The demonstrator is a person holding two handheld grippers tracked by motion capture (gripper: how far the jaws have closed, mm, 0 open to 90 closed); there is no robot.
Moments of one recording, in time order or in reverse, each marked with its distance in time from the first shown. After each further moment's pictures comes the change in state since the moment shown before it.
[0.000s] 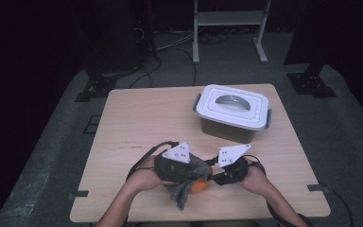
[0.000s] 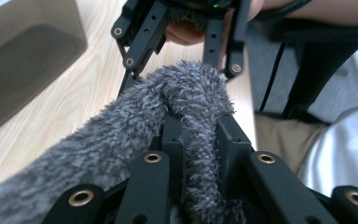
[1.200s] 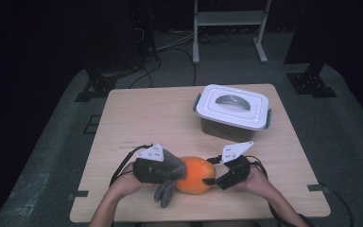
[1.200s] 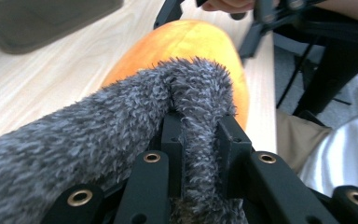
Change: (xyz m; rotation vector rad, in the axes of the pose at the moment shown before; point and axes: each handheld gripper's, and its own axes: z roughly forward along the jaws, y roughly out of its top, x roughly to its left) left arm 0.014 -0.073 -0.026 -0.101 0.010 -0.183; right arm -0.009 -0.021 0.003 -0.009 0.042 0.178
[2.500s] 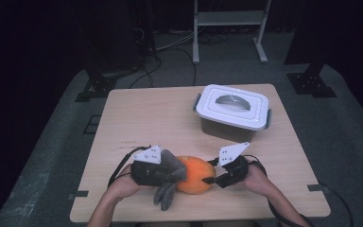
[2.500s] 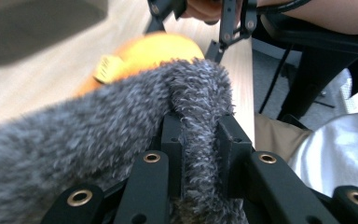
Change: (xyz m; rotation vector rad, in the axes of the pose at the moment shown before) left arm -0.009 0.008 -0.011 -0.028 -0.006 0.031; right arm 0.002 0.007 0.002 0.056 0.011 -0.115
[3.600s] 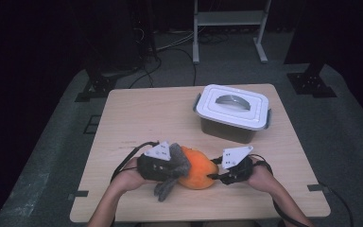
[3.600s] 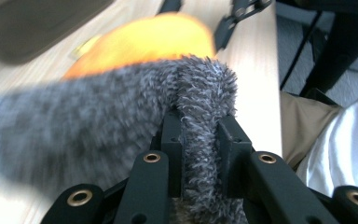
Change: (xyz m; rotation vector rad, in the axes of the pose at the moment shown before) left arm 0.011 0.009 0.008 0.117 0.047 0.026; right arm 0.001 -0.002 -0.011 0.041 -0.100 -0.144
